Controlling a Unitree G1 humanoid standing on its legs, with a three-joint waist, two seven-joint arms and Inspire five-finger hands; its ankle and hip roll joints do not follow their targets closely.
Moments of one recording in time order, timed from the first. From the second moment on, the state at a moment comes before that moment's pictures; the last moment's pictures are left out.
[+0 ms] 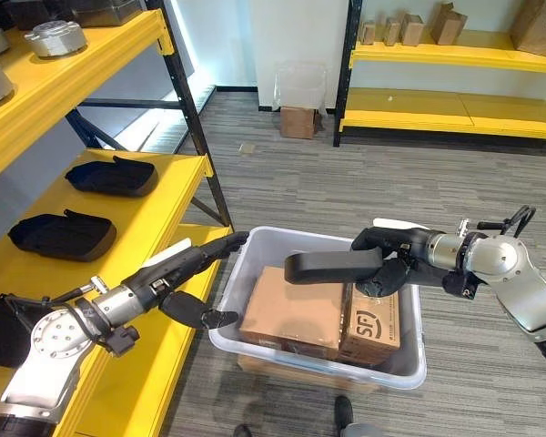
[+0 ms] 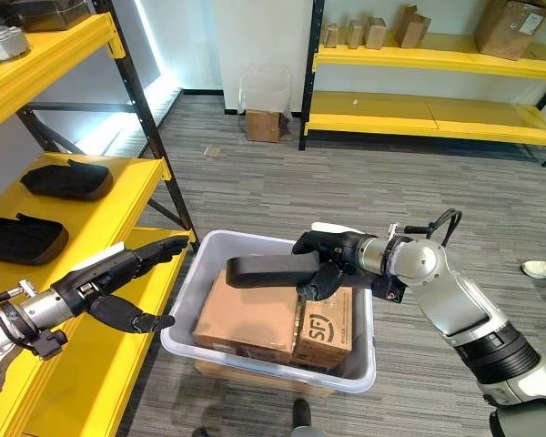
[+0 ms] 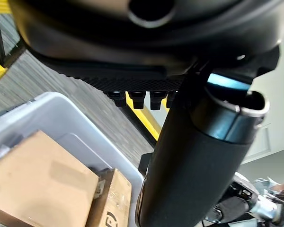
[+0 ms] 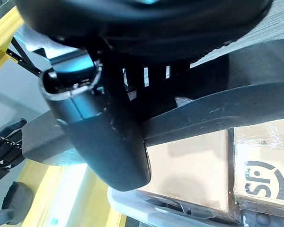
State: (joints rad) left arm 0.09 0.87 0.09 -0.08 -0.39 -0.20 -0.64; right arm -0.48 -0.96 0.34 -0.19 0.06 0.36 0.67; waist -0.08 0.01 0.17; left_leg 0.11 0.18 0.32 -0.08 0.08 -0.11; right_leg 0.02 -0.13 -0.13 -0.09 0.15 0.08
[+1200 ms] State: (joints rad) left arm -0.05 0.72 -0.10 -0.08 -0.38 -0.18 -0.65; right arm -0.54 -0.72 0.50 -0.20 -0.04 0.29 0.62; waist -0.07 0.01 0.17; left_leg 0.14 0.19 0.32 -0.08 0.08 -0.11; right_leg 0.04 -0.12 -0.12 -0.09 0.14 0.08
